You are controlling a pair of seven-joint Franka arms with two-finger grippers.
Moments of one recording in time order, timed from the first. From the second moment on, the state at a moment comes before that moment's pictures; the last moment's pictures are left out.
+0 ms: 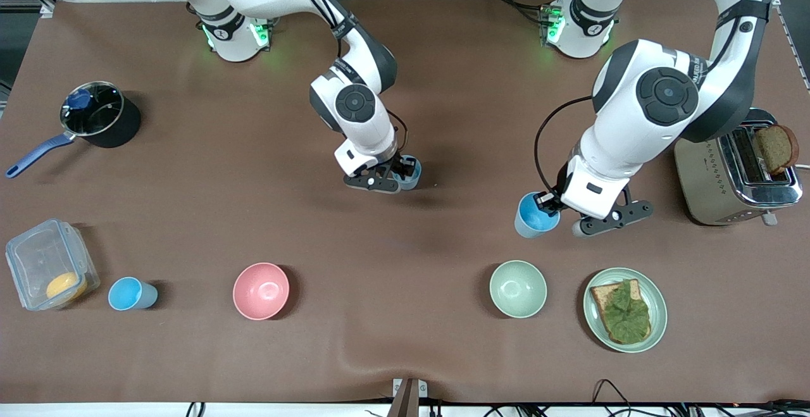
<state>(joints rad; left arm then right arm) -0.10 0.32 -0.32 -1.59 0.08 2.02 -0.72 0.68 0.57 0.07 -1.69 0.09 2.31 0.90</state>
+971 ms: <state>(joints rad) -0.29 0.34 -0.36 -1.54 0.07 1.98 -0.87 0.31 0.22 0.06 -1.57 0.09 1.67 0.35</state>
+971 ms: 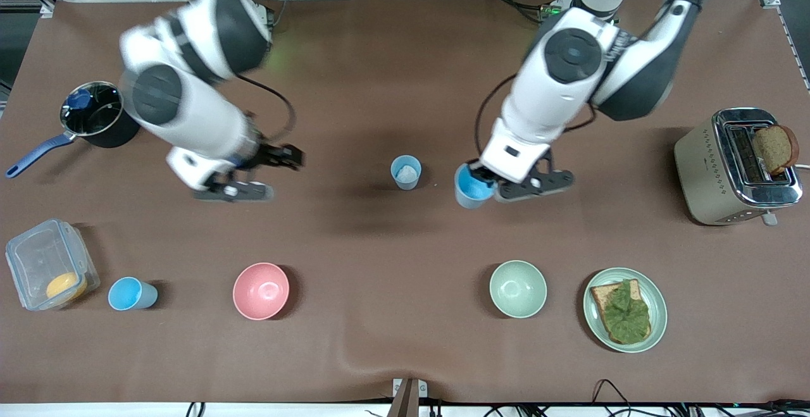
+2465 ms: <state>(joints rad) -0.50 0.49 -0.37 -1.79 0.07 2.30 -1.14 0.01 0.03 0.06 -1.74 0.06 1.64 -0.03</state>
